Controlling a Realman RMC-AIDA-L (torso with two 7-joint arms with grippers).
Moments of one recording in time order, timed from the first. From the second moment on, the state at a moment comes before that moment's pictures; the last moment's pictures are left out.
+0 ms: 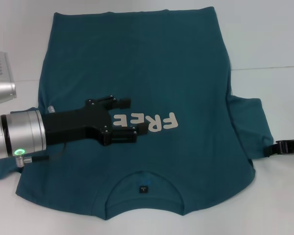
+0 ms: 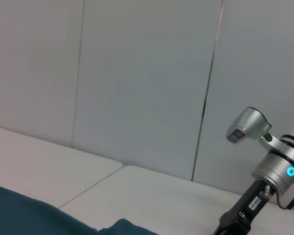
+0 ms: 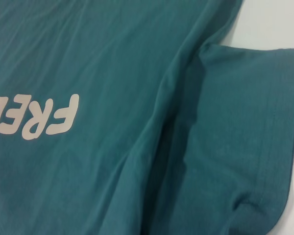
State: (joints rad) left arm -0.69 -2.08 0.79 0.54 1.83 1.46 -1.31; right arm 0.59 1.99 -0.62 -0.73 -2.53 -1.24 2.27
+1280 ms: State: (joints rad) left arm -0.69 -2.09 0.79 0.55 1.83 1.46 -1.32; right arm 0.55 2.01 -0.62 -0.93 -2.63 -1.18 2.28
